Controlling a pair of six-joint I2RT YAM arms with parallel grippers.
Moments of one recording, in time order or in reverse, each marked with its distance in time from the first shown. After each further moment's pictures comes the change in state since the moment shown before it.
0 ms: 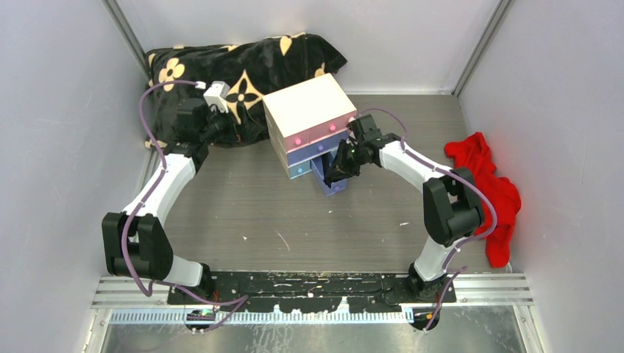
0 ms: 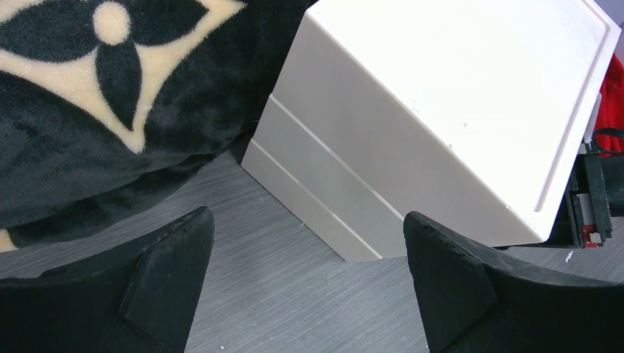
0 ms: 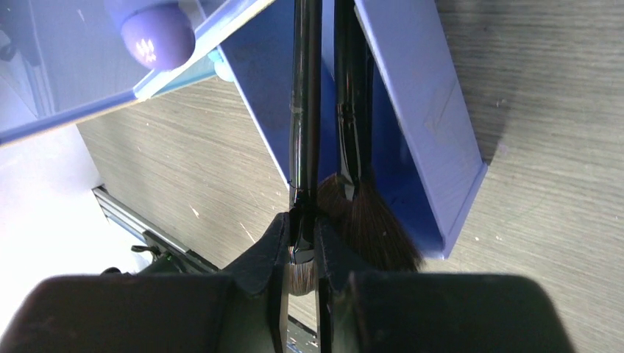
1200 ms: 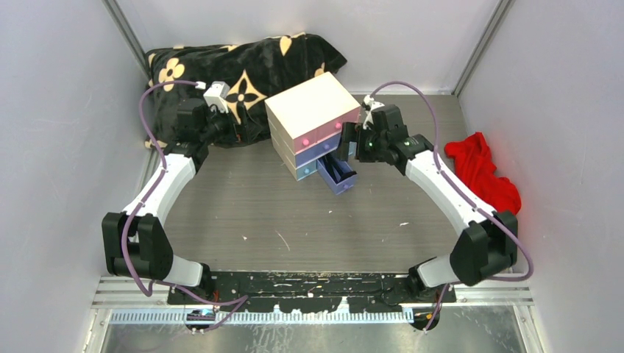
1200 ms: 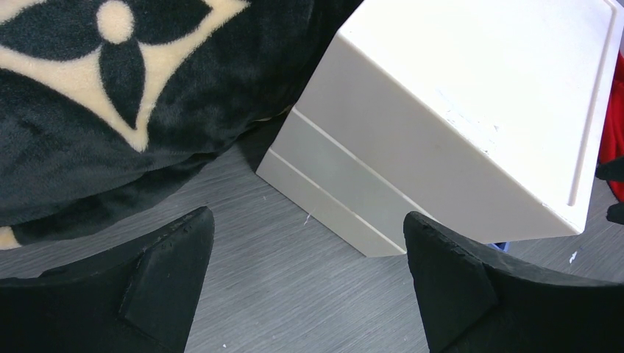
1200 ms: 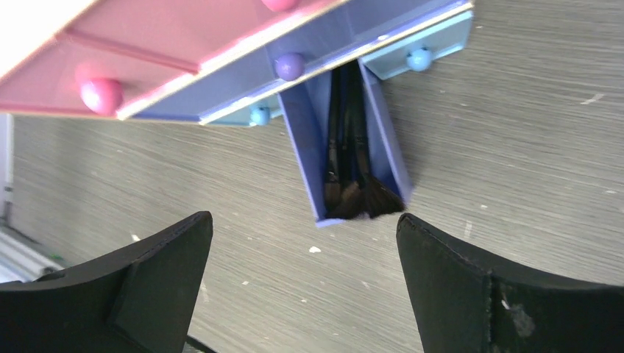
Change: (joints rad) left arm 0.000 0.000 0.000 -0.005 -0.007 0.004; right arm -0.014 -0.281 0.021 -0.032 0.220 -0.258
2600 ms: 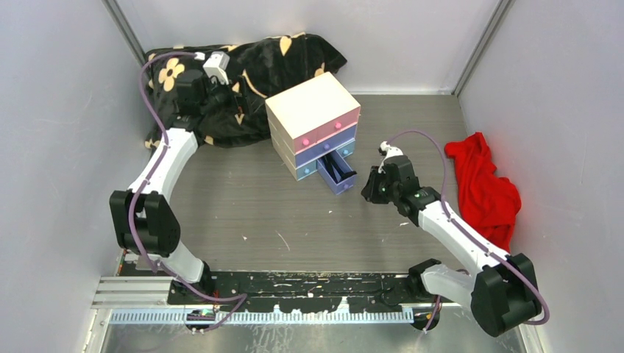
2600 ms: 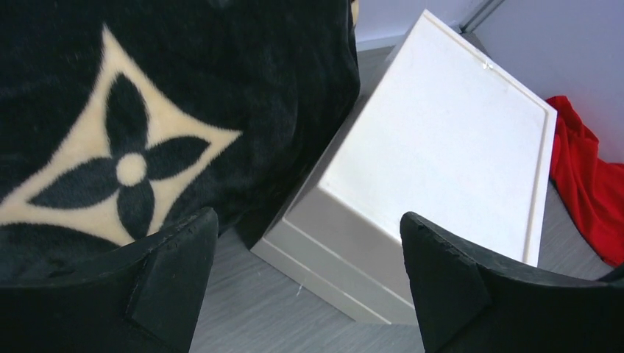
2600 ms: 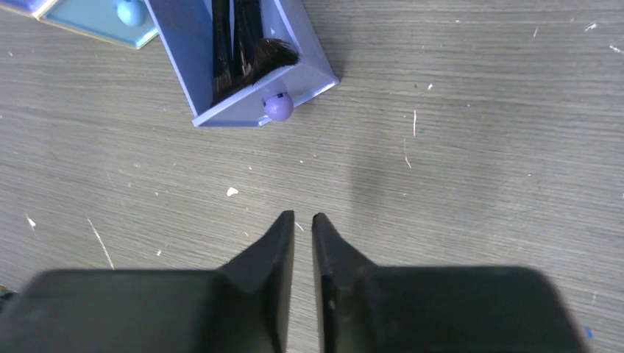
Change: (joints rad) left arm 0.000 0.168 0.285 -0.018 0.047 -0.043; right arm -0.008 -0.350 -0.583 0.215 0.113 0.017
